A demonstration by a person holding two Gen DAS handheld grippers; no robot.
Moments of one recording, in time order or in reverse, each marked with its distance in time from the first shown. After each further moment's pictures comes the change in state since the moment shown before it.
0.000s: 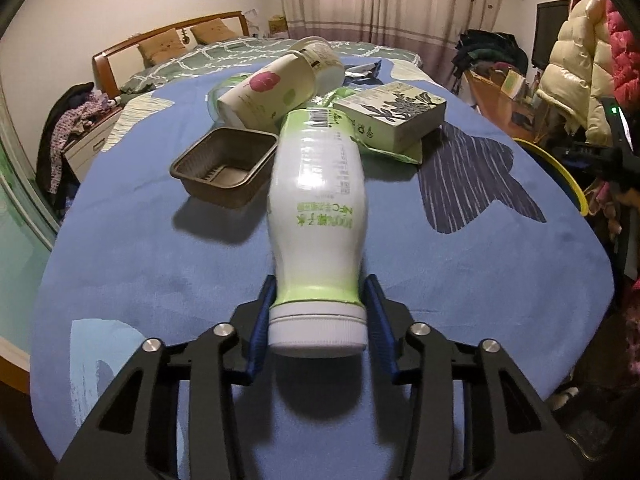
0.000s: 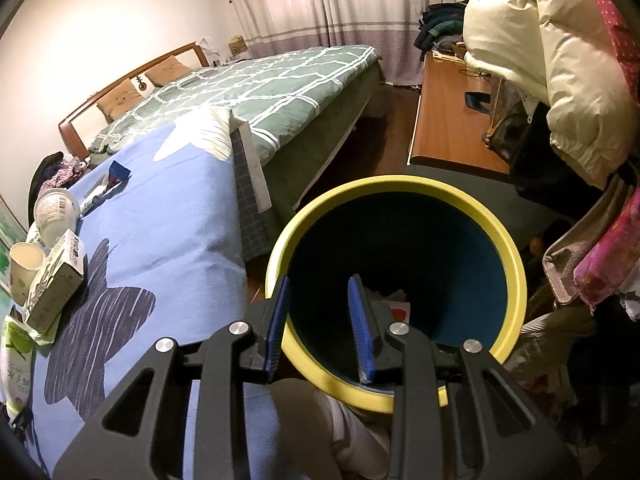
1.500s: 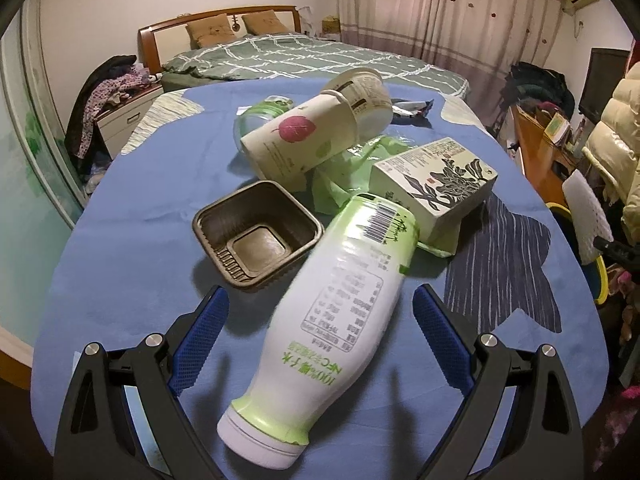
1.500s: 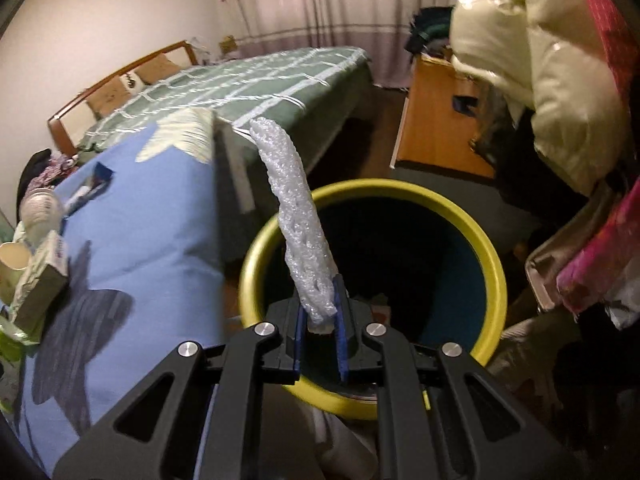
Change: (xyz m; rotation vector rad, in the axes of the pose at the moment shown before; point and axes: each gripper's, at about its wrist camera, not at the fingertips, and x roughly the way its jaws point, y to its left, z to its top) left arm 0.025 0.002 0.067 -0.175 0.002 0.083; right arm 0.005 -0.014 -0.002 0.008 0.012 -0.076
